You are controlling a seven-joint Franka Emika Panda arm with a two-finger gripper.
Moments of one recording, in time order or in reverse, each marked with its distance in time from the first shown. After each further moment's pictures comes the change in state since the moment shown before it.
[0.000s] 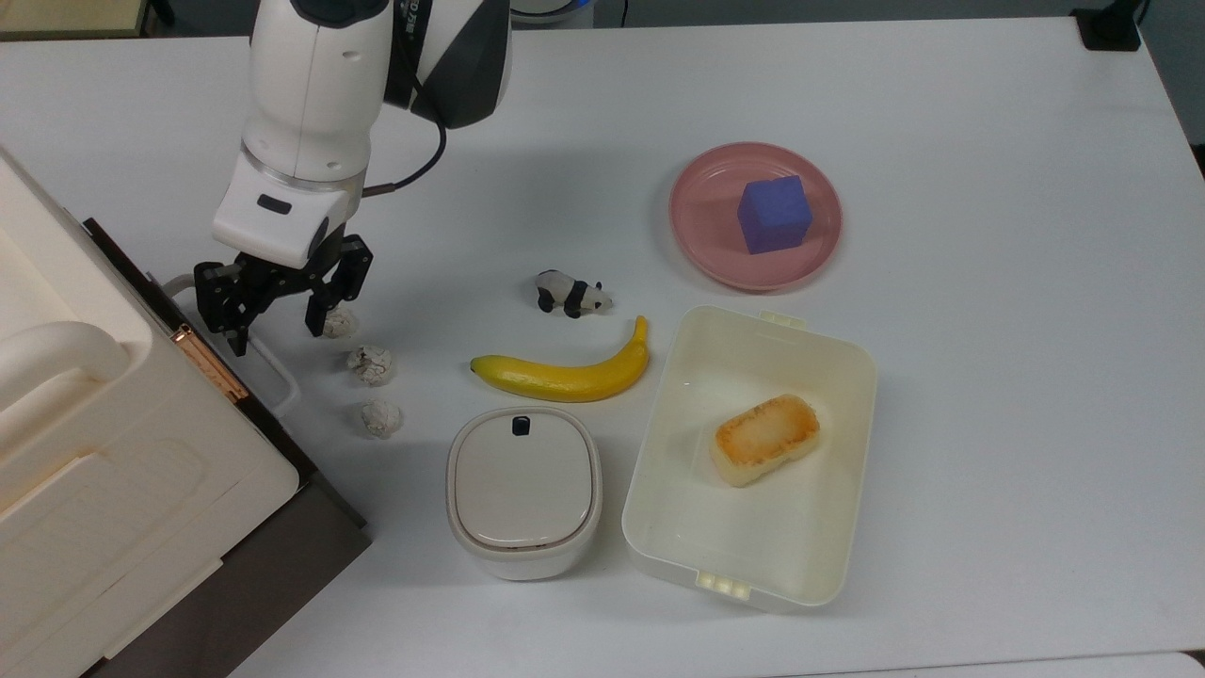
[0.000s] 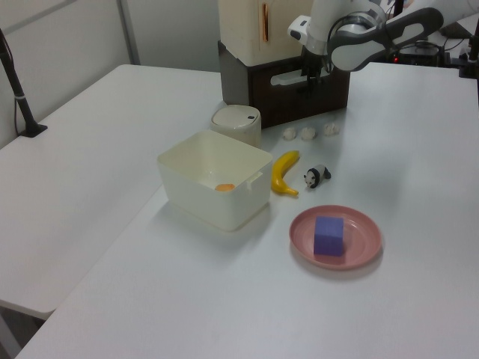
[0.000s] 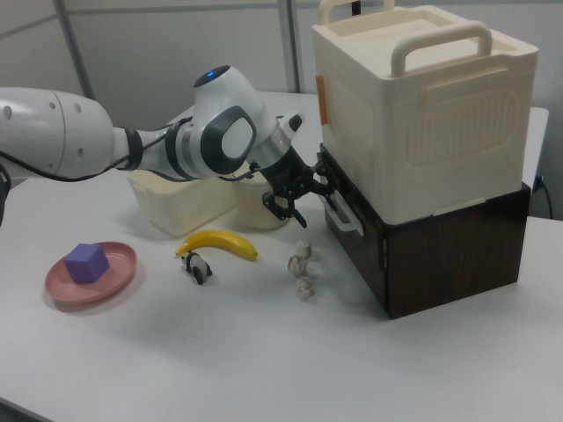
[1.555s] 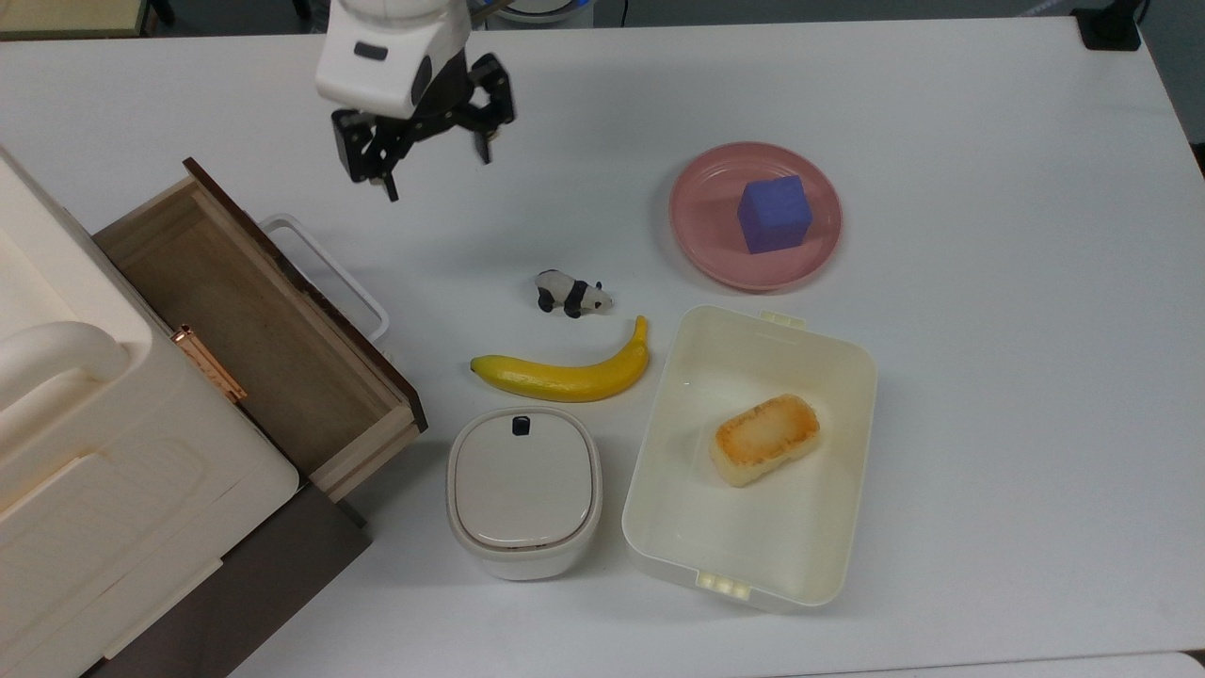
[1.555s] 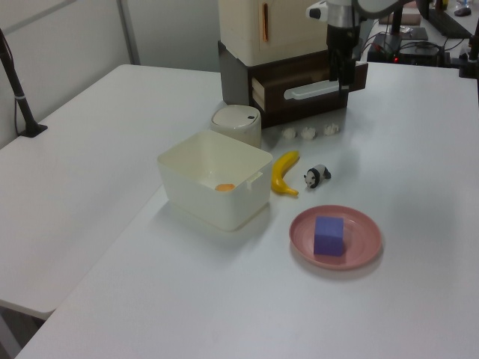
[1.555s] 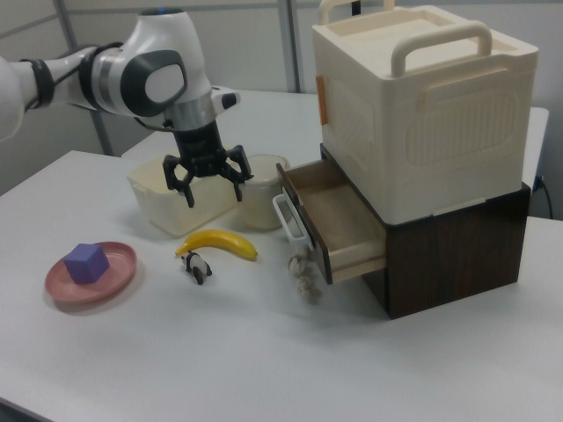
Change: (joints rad) arm 0.068 -0.306 0.100 -0.085 0.198 -0.513 0.104
